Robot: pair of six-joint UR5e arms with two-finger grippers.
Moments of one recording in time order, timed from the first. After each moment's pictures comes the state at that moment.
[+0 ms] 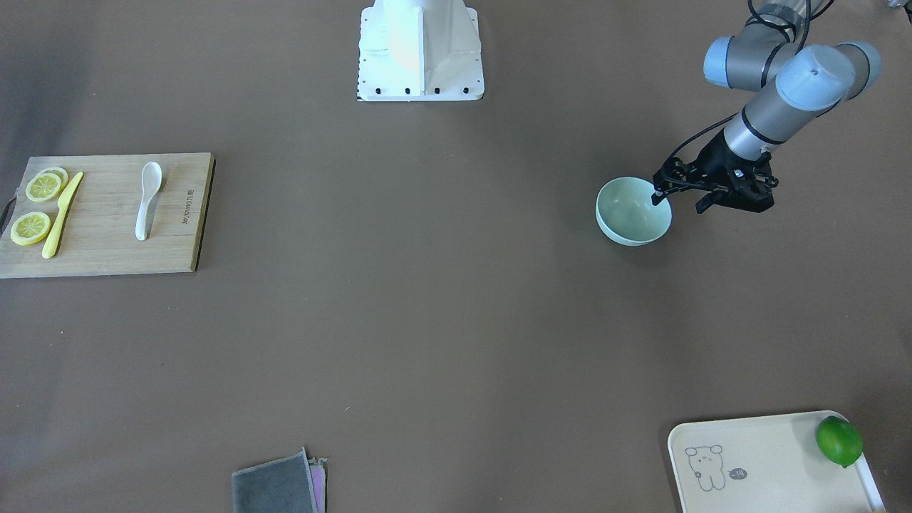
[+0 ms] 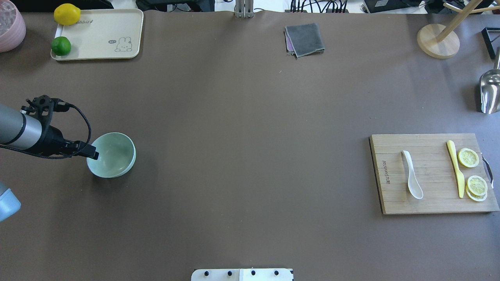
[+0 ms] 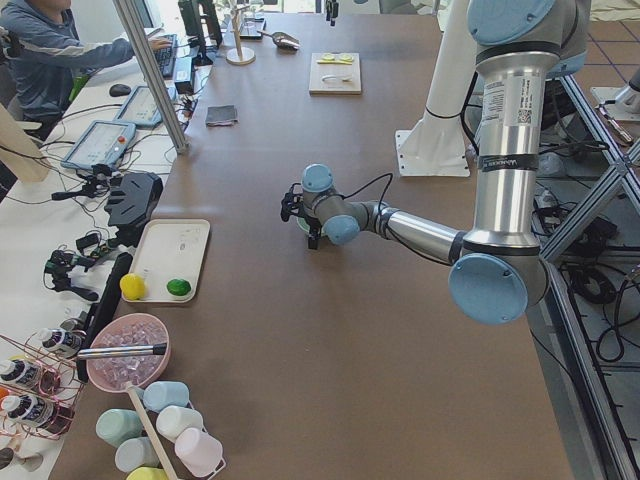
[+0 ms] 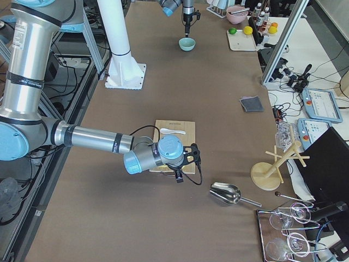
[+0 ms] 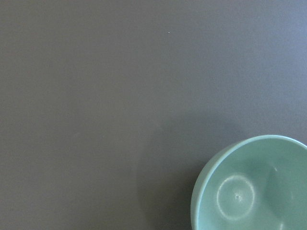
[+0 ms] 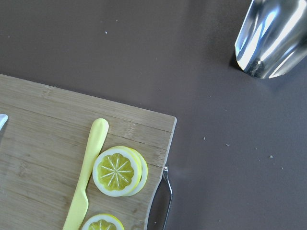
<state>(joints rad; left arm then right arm) -0.80 -1.57 -1.77 -2.19 -2.15 -0.92 1.43 -1.83 1.66 -1.05 2.50 0.09</state>
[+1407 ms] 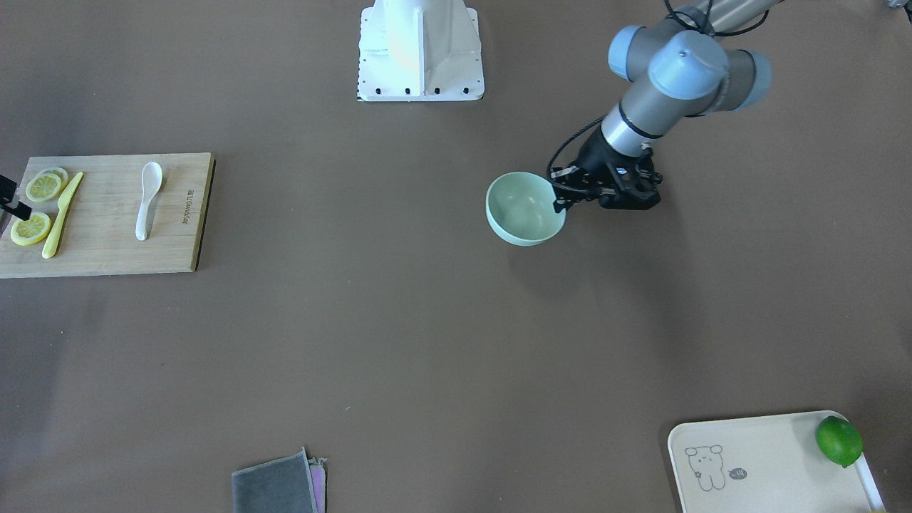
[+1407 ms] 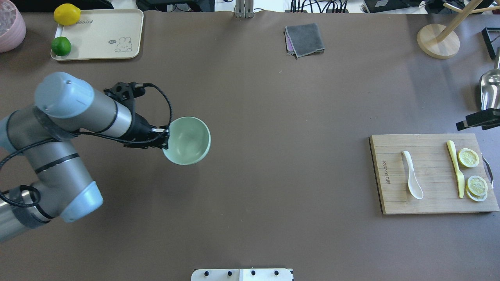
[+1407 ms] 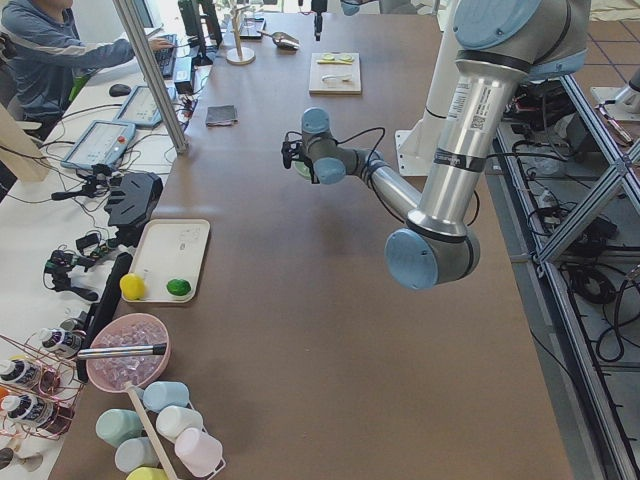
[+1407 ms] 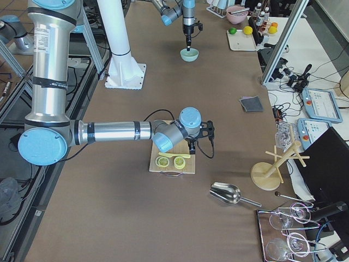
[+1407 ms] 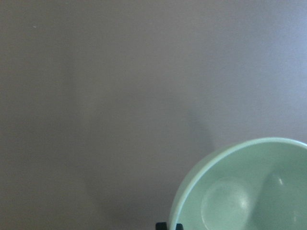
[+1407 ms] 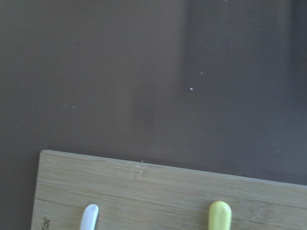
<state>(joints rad) -0.62 -1.97 -1.79 -1.95 -2.04 -1.38 1.18 -1.66 1.69 -0.94 2.41 0.65</state>
